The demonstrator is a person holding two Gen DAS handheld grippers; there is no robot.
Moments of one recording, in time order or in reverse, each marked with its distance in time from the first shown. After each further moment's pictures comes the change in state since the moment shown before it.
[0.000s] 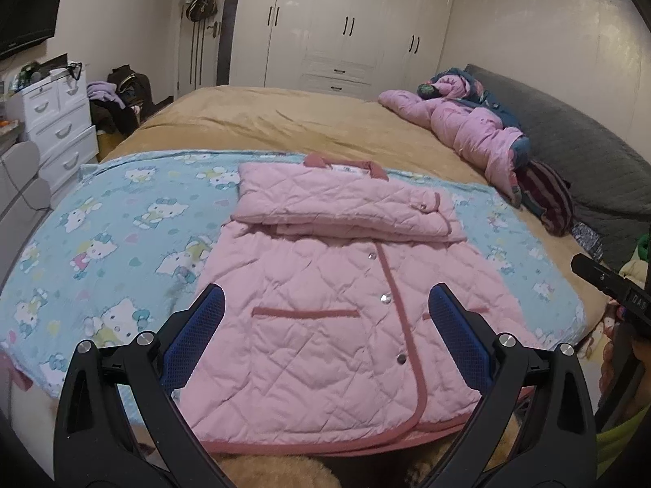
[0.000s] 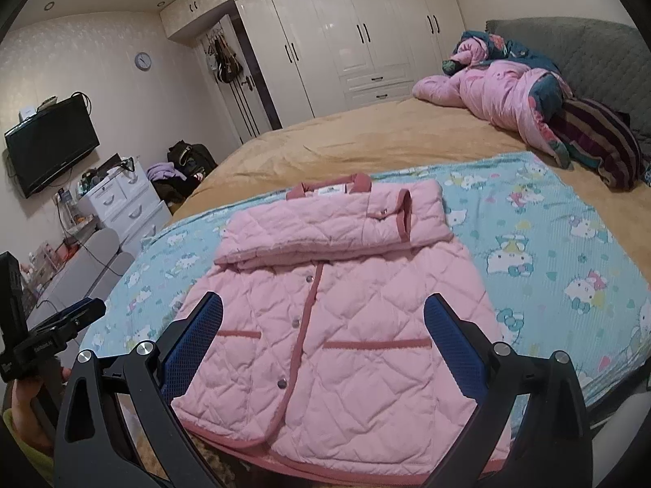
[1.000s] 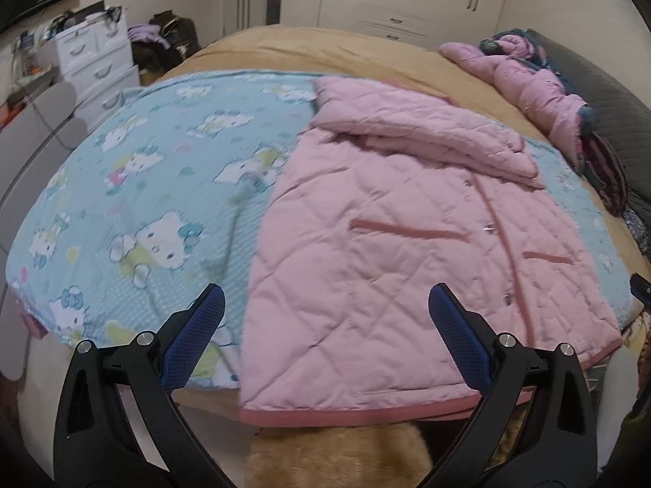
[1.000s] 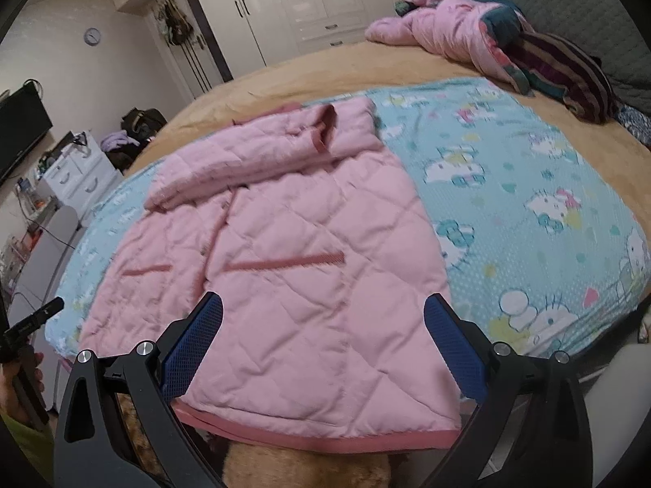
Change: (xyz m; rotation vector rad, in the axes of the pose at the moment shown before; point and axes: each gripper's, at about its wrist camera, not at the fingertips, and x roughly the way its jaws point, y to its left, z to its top) left arm 0.052 0.082 -0.067 -0.091 0.191 0.172; right arm 0.038 -0.091 -0.069 0.074 0.181 -0.131
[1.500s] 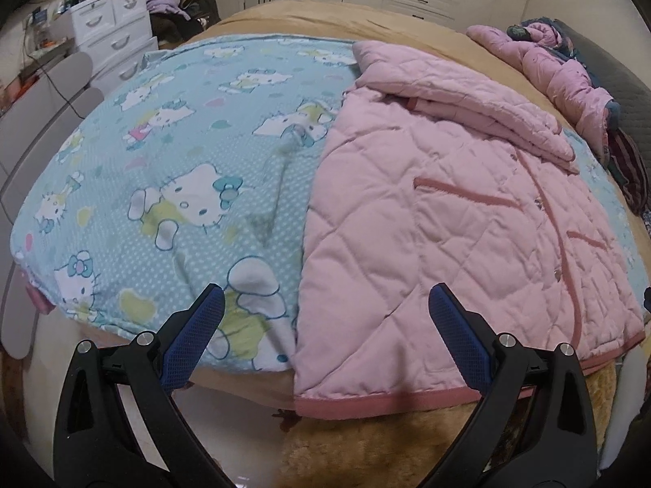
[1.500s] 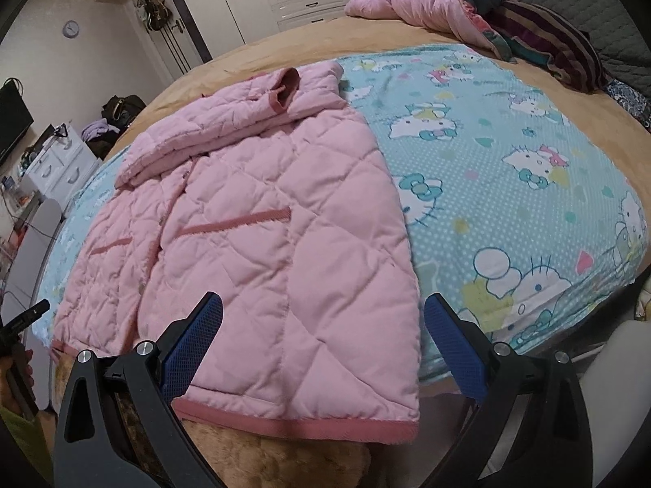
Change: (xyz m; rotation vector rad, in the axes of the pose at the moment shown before) left arm 0.023 0.038 -0.023 -0.032 0.084 0.052; right arm 0.020 -0.039 -0.026 0.029 0.080 -0.038
